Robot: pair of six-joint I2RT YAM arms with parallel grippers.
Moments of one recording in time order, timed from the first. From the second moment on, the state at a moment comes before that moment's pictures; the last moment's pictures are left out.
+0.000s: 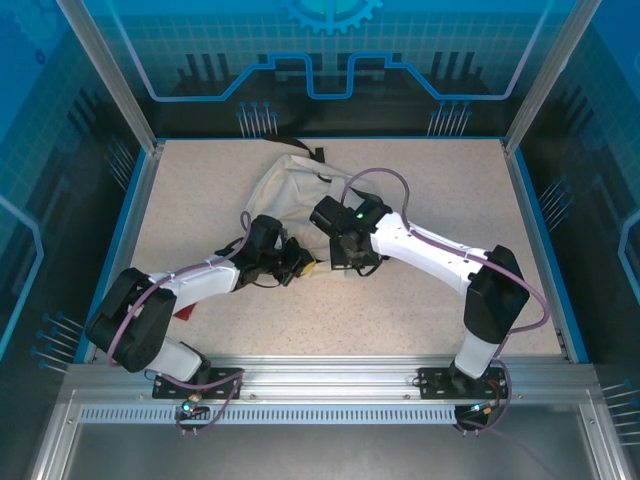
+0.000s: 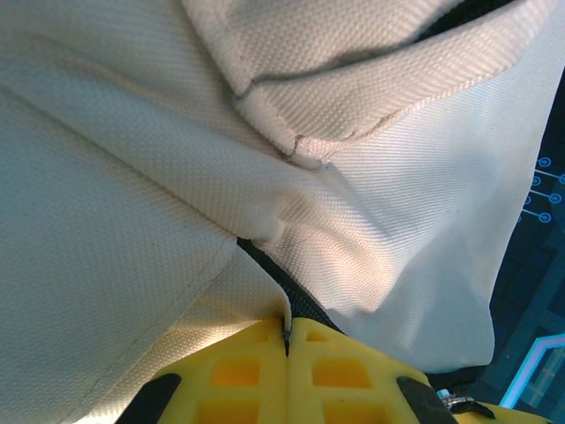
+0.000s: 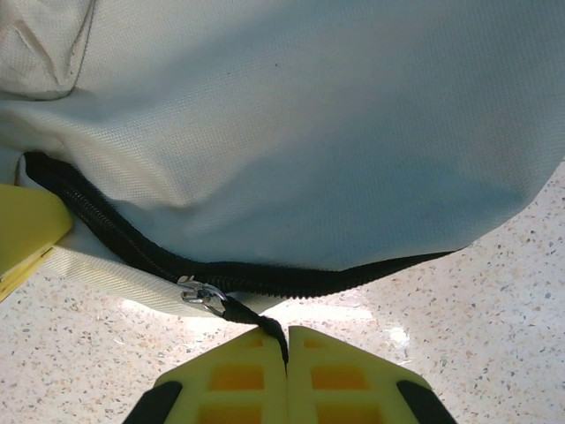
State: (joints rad) left arm -0.49 1.48 0.70 0.00 0.42 -1.32; right arm 0.84 1.73 1.48 -1.15 0.20 0.81
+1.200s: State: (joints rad) left arm -0.44 1.41 0.66 -0.09 0.34 -1.20; right arm 0.81 1.73 1.48 -1.06 0.09 0.67
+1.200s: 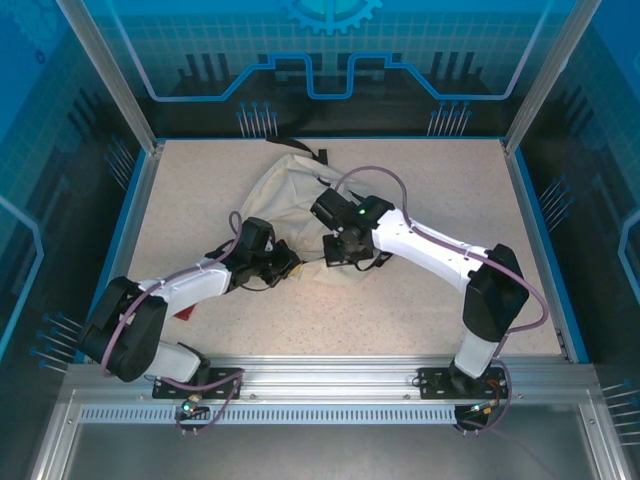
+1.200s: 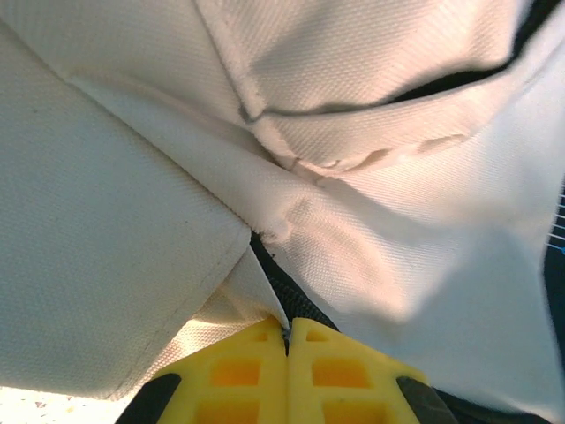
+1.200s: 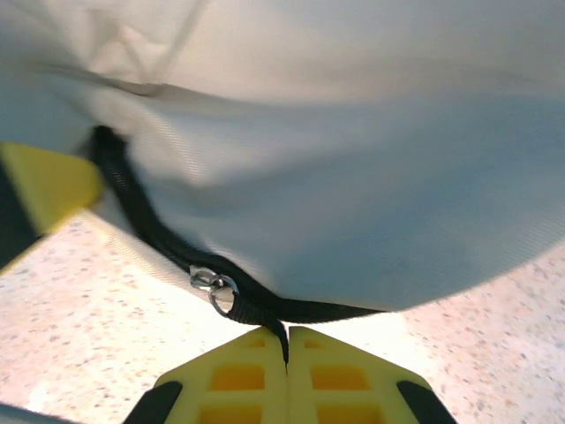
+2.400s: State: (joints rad) left arm -0.11 1.40 0.80 -0.36 0.29 -0.90; right arm 0.87 1.76 1.54 -0.90 -0.23 0.57
